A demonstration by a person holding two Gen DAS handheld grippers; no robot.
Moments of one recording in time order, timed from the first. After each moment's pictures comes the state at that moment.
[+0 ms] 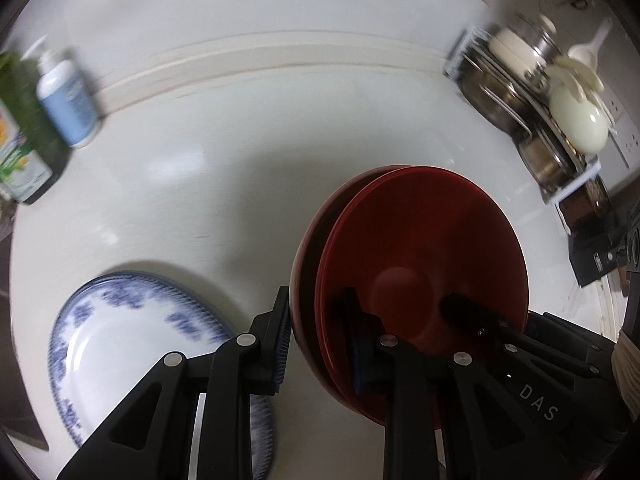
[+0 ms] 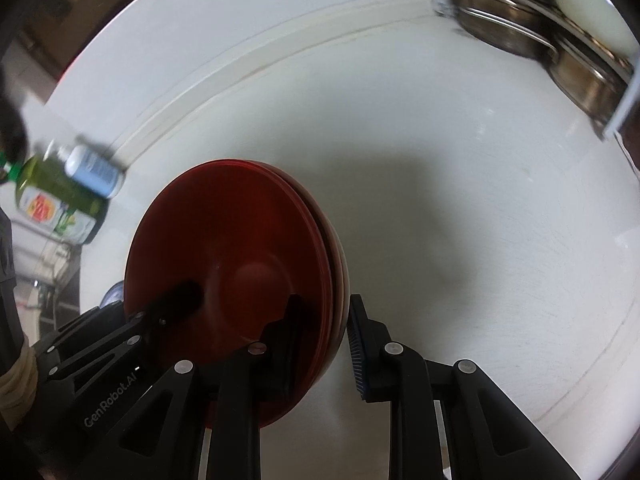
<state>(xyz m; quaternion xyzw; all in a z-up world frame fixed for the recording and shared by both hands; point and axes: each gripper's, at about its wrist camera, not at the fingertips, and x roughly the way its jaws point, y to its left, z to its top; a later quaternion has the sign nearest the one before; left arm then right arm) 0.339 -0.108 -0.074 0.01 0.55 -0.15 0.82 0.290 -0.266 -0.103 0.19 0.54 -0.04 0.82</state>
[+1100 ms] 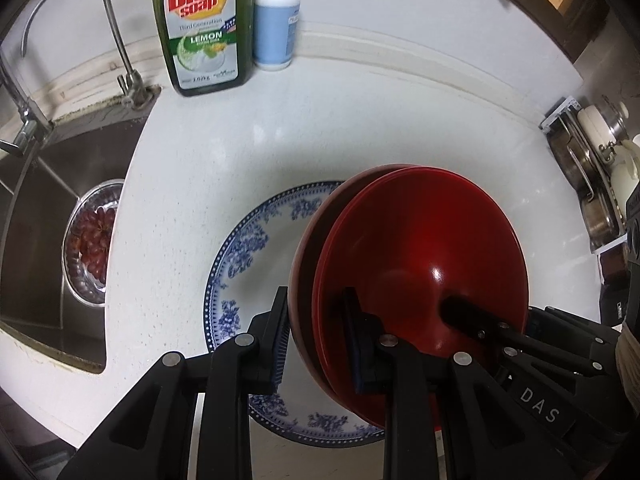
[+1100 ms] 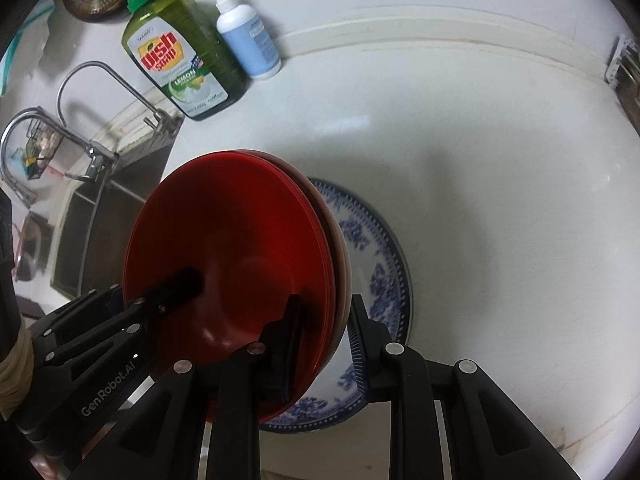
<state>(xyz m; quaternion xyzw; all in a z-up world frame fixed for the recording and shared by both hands) 0.288 0.077 -0.073 -0.06 0.57 -0.02 0.82 0.299 -0.073 -0.090 0.08 0.58 0.13 0.80</state>
